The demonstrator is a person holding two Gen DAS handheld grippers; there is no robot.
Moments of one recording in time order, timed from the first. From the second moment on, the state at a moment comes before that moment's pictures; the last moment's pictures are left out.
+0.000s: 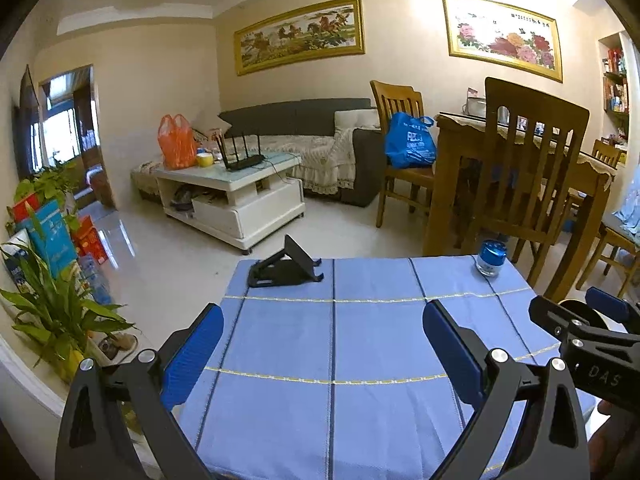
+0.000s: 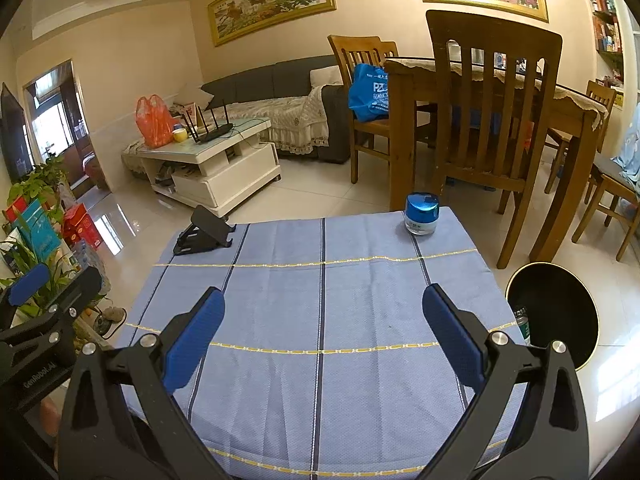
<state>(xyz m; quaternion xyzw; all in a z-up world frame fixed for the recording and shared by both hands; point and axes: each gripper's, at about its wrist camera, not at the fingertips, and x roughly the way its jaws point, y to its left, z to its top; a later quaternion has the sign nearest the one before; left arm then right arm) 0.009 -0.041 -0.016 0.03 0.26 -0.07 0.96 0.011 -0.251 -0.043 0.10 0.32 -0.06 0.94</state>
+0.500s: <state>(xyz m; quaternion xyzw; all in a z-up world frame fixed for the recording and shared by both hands) 0.008 -0.037 -0.016 0.02 0.27 -0.11 0.96 0.008 -0.249 -0.045 0.10 0.32 -0.06 0.94</state>
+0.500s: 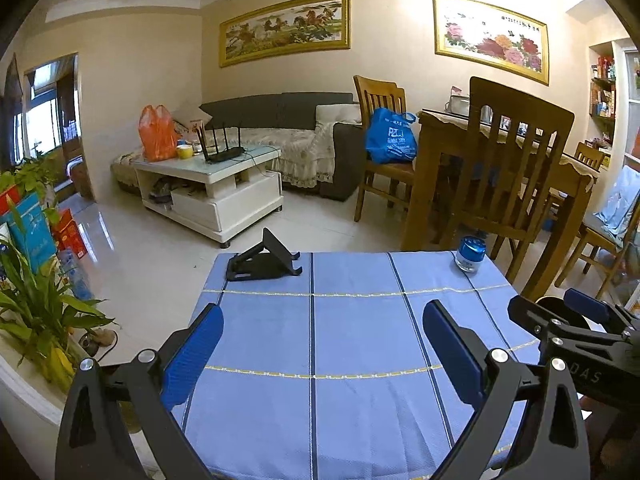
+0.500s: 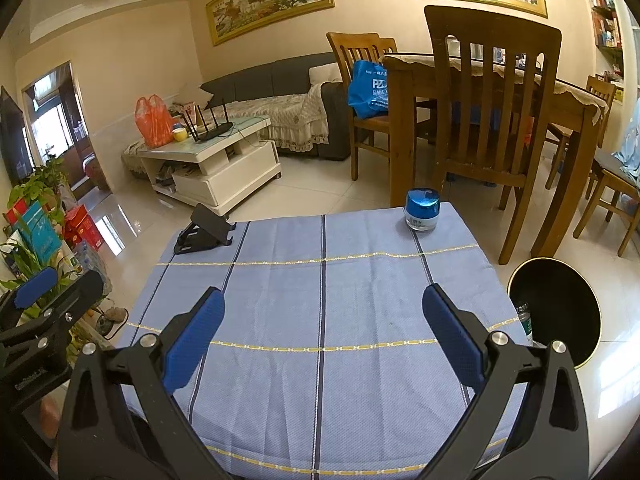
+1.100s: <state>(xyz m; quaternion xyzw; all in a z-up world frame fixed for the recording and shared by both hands) 0.009 -0.040 -0.015 0.04 0.25 -0.12 0.96 0.006 -0.255 -0.057 0.12 0.33 -0.05 0.93</state>
